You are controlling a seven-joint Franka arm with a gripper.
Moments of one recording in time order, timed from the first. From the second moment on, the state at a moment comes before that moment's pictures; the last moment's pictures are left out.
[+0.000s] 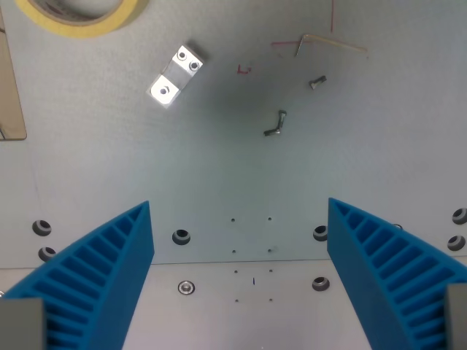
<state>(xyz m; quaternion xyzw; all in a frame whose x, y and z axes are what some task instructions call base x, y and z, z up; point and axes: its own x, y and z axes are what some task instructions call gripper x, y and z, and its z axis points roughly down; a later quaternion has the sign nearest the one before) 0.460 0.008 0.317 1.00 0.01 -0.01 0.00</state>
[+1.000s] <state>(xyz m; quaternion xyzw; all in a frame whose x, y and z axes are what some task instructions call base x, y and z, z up) 0.460 0.008 0.317 1.00 -0.03 -0.01 0.00</state>
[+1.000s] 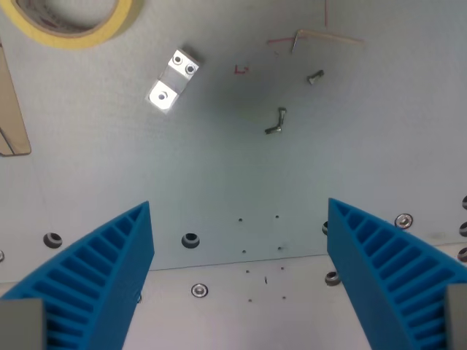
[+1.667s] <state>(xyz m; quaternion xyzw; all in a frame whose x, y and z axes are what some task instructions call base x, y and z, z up) 0.460 0.008 0.317 1.00 -0.09 -0.01 0.00</state>
